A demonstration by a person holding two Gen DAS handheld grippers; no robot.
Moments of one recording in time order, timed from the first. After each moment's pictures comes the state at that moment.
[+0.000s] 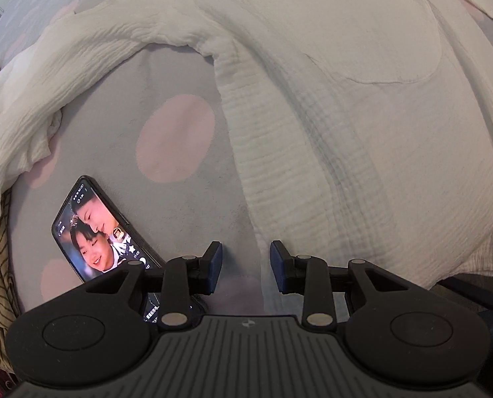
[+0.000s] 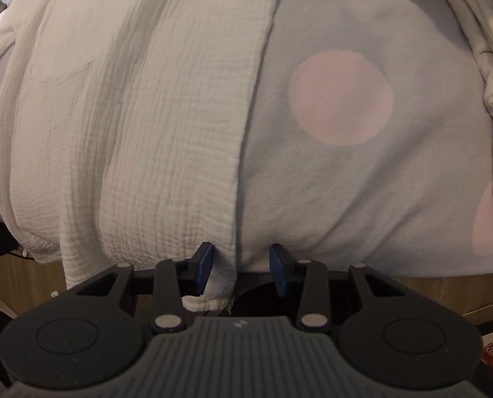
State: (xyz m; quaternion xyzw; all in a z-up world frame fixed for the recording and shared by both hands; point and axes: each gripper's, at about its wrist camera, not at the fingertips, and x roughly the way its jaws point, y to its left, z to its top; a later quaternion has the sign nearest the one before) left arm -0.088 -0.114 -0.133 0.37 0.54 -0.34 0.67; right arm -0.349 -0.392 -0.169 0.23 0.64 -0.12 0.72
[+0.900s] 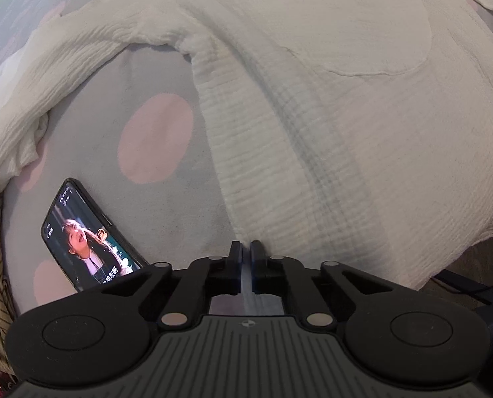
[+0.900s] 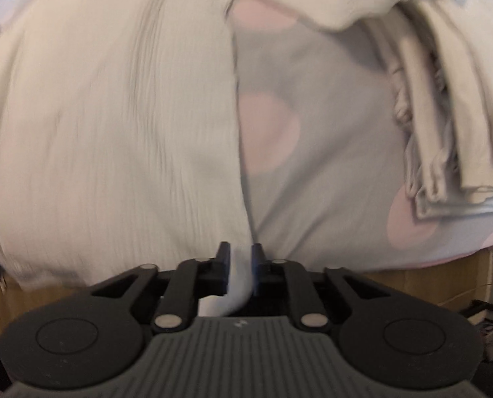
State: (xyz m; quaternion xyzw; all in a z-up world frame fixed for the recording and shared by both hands) left arm -0.100 -0.125 -0.132 0.38 0.55 -0.34 0.66; right arm -0.399 -0.417 -0.097 0.23 0.59 -0.23 0.74
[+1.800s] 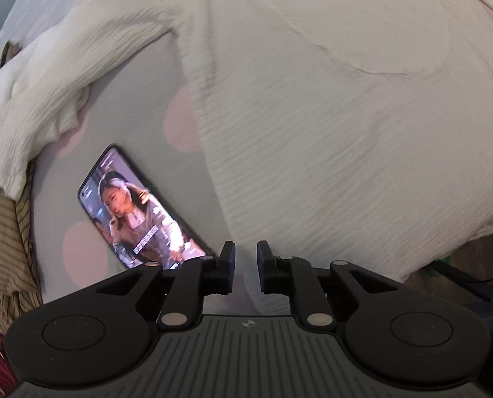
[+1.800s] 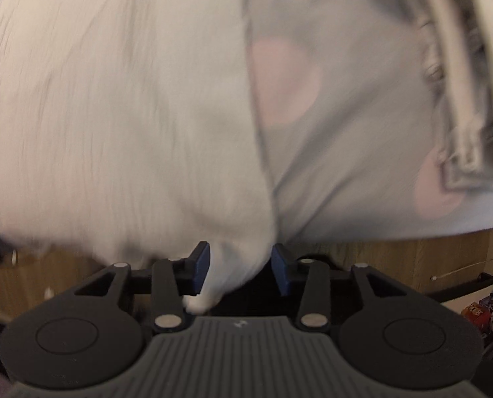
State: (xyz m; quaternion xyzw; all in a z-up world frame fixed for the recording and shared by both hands) left arm -0.094 -0.112 -0.117 0.38 0.56 -0.31 0.67; right arm -0.374 -0.412 -0.151 0.25 0.70 -0.15 0.65
